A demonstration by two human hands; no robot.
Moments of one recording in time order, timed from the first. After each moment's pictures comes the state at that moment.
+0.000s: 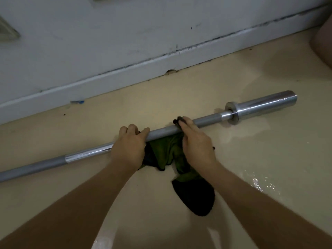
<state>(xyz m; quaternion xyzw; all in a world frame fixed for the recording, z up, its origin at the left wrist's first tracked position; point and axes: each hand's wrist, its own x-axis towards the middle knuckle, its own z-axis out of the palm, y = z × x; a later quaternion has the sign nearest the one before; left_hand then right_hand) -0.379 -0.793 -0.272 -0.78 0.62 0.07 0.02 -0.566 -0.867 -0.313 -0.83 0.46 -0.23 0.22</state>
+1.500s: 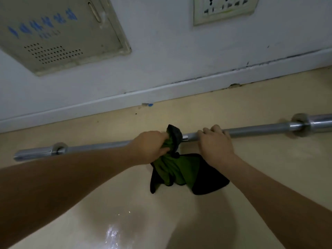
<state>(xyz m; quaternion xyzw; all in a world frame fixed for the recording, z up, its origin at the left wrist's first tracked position) -0.248 -0.738 -0.218 -0.71 0.67 0.18 0.07 -0.436 -0.839 -0.260 -0.91 0.40 0.05 0.07</state>
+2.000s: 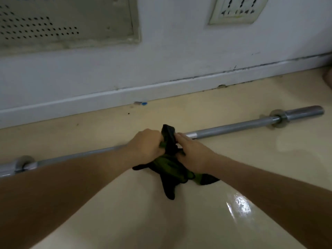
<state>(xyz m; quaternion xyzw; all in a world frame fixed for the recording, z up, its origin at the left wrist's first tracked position) -0.176 -0.723 -0.241 -0.69 0.69 0.24 -0.01 -0.352 -0.768 -0.248 -0.87 0.37 0.06 0.32</state>
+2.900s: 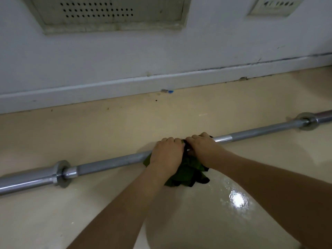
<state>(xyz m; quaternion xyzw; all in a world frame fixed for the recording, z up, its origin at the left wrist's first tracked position) -0.170 -0.639 -0.290 -0.71 0.70 0.11 -0.03 -0.298 -0.721 -0.277 -0.93 0.31 0.14 0.09</state>
